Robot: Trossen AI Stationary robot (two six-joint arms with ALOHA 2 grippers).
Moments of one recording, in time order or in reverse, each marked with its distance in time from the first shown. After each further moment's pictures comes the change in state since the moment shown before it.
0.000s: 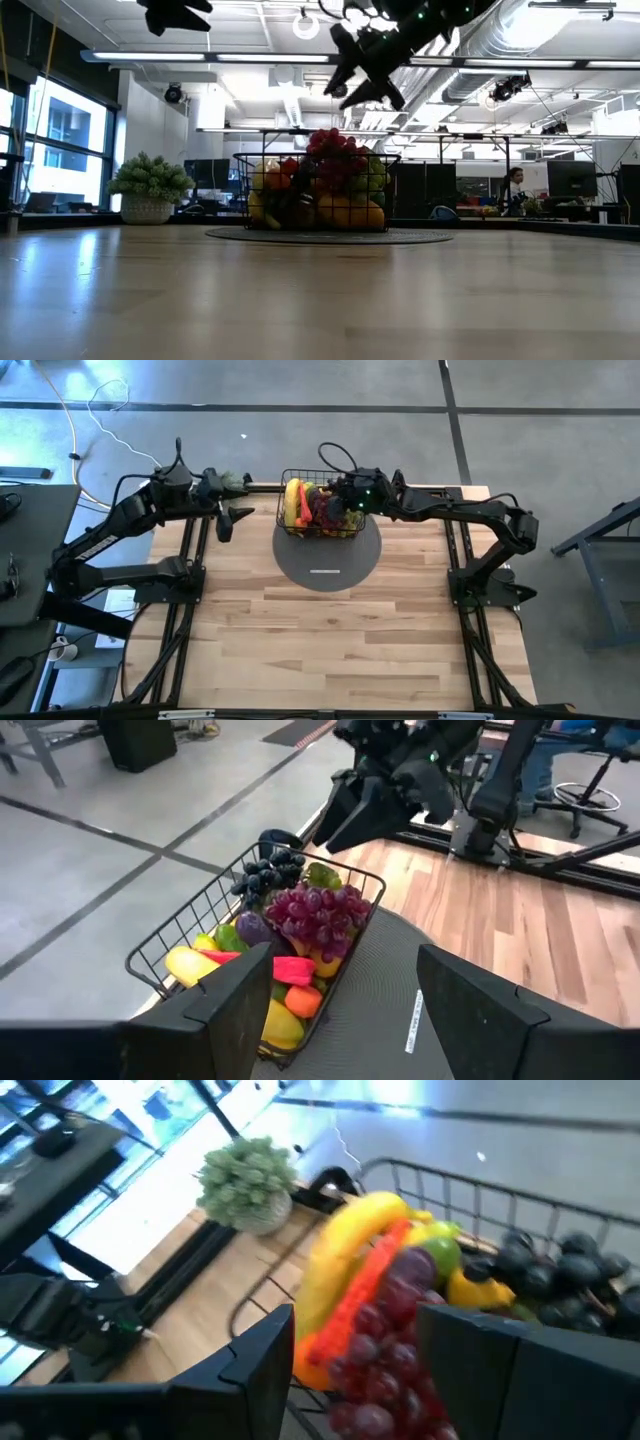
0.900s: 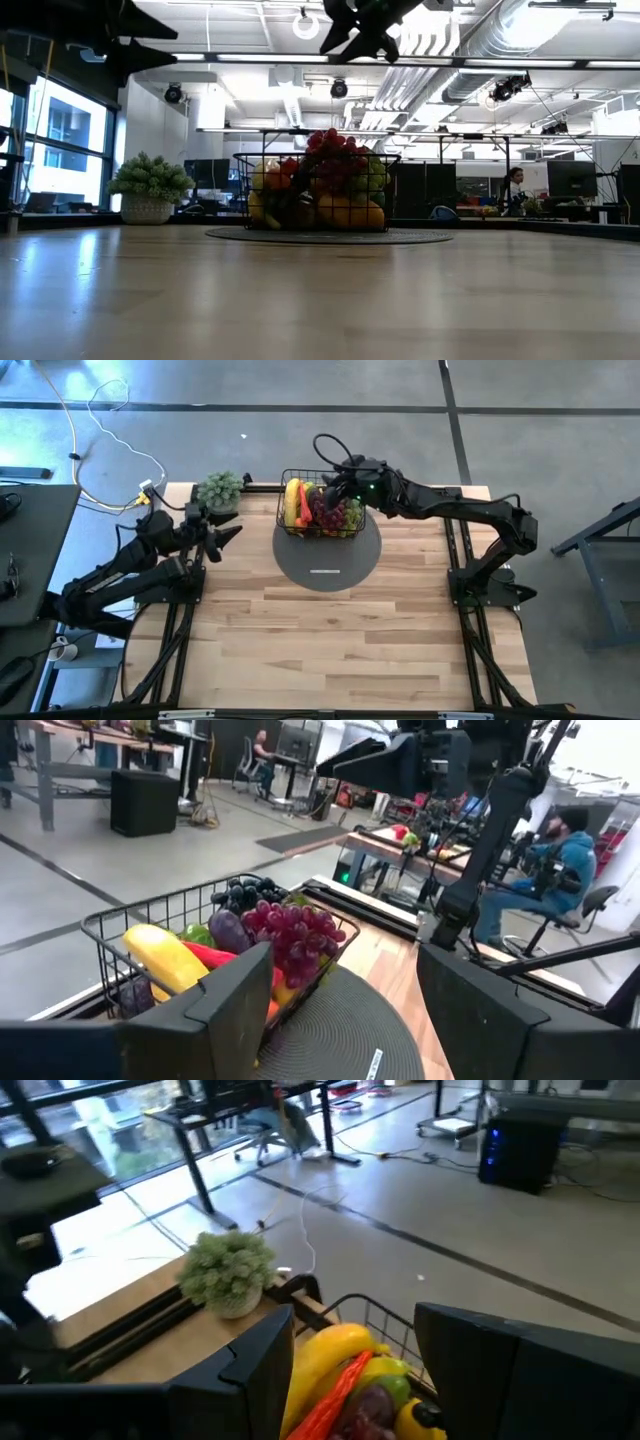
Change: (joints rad) left arm 0.000 -0.543 -0.635 0.432 -0.001 -0.296; right arm 0.069 0.000 0.187 -0.006 0.250 -0.329
